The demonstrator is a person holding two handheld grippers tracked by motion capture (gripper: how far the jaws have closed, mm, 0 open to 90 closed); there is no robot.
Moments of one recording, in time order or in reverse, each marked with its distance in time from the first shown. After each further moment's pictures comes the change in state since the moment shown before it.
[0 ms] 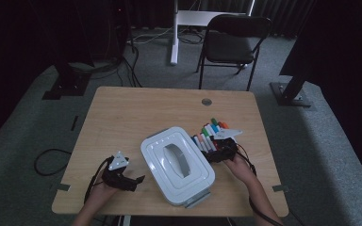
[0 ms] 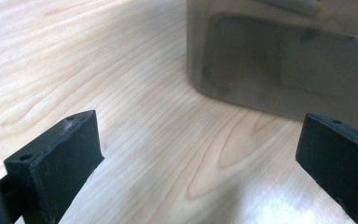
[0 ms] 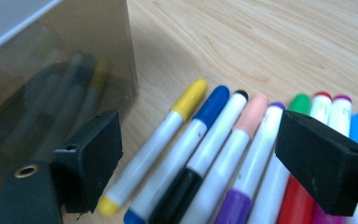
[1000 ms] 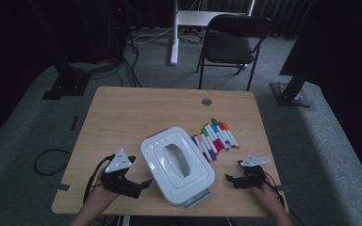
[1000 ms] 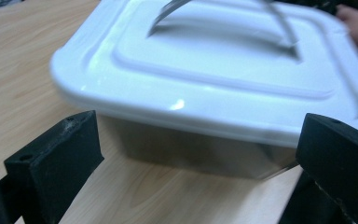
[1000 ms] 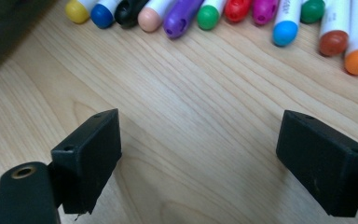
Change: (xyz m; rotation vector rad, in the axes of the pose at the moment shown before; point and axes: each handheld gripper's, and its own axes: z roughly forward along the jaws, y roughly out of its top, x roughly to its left) left arm -0.063 0.074 -0.065 -0.072 -0.121 0.059; right arm 0.002 -0.108 -0.064 0.112 -0.130 0.075
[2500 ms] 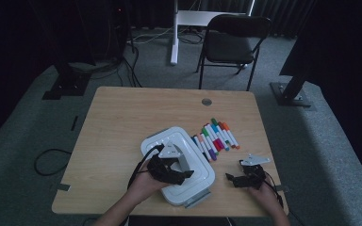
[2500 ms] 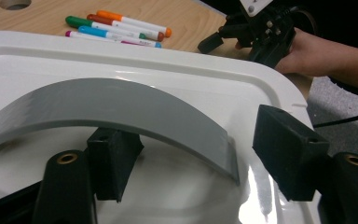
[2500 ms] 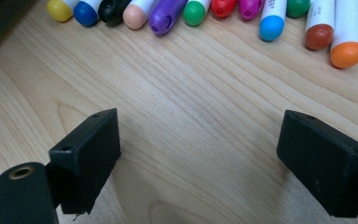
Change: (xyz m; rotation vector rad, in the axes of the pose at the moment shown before) left arm -0.040 0.063 0.089 0.079 -0.112 0.033; right arm -0.001 0.000 0.001 0.012 -0.035 0.021
